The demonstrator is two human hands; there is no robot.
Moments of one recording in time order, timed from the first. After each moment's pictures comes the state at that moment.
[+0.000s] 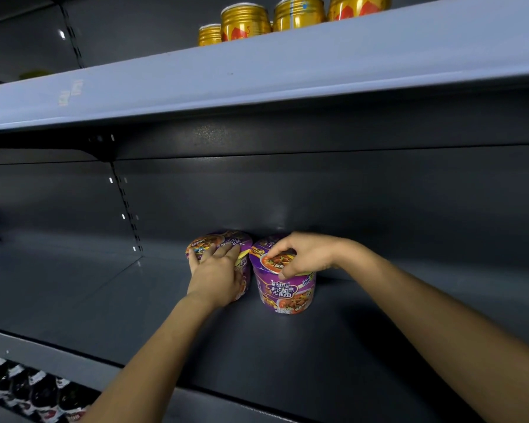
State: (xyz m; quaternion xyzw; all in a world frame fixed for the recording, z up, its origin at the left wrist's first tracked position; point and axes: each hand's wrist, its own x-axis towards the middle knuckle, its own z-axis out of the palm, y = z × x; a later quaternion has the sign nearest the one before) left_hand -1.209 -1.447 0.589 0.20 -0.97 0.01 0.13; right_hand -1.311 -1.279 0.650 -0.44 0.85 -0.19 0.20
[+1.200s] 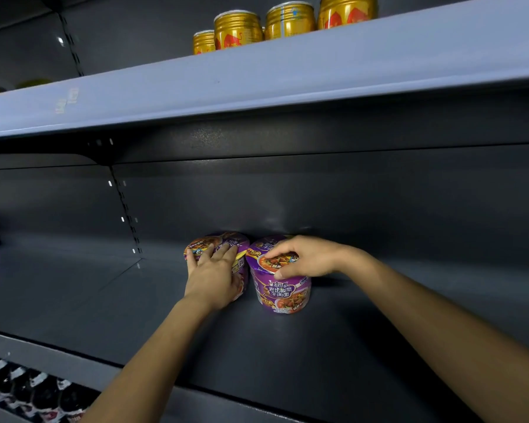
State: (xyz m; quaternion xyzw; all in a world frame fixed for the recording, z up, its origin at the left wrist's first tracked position) left_hand -1.207 -1.446 0.588 0.20 -0.97 0.03 0.13; right_hand -1.325 -1.272 0.633 -0.47 0.83 -0.23 0.17
